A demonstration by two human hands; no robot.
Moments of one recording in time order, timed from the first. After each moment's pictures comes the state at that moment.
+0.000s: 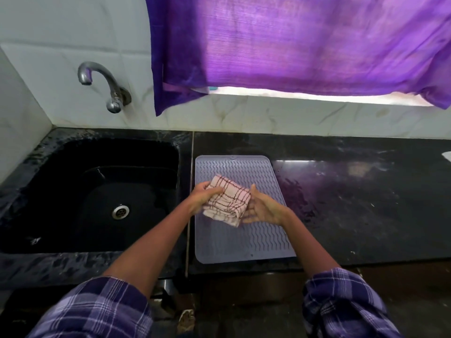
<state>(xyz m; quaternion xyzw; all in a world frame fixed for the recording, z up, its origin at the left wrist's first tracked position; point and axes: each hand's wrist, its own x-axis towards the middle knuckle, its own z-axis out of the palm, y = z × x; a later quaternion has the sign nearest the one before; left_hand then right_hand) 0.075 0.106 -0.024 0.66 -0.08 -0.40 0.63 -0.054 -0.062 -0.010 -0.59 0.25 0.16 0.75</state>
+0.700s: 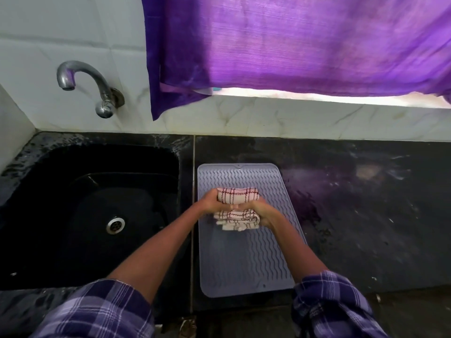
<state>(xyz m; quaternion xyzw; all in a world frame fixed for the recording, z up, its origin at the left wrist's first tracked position) 0.133 0.073 -0.039 0.77 -0.24 -0.40 0.43 0.030 -0.065 -0.029 -0.59 0.32 0.13 0.73</state>
